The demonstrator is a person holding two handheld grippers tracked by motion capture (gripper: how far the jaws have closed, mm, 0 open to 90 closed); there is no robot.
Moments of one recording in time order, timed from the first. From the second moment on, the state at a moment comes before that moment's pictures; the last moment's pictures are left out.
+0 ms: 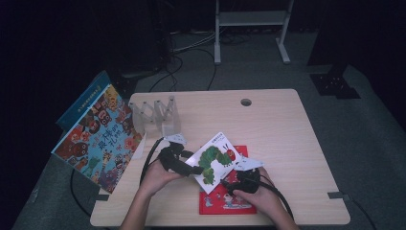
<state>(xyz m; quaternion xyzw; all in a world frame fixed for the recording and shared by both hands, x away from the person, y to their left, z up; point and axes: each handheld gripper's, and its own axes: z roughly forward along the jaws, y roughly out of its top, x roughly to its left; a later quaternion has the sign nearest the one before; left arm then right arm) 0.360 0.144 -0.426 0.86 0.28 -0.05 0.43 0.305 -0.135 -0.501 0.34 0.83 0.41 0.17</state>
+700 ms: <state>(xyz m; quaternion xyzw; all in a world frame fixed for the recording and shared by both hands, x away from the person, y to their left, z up) 0.344 0.120 -0.412 0.88 0.23 -0.05 0.41 0.305 -0.135 -0.501 0.34 0.83 0.41 0.17</state>
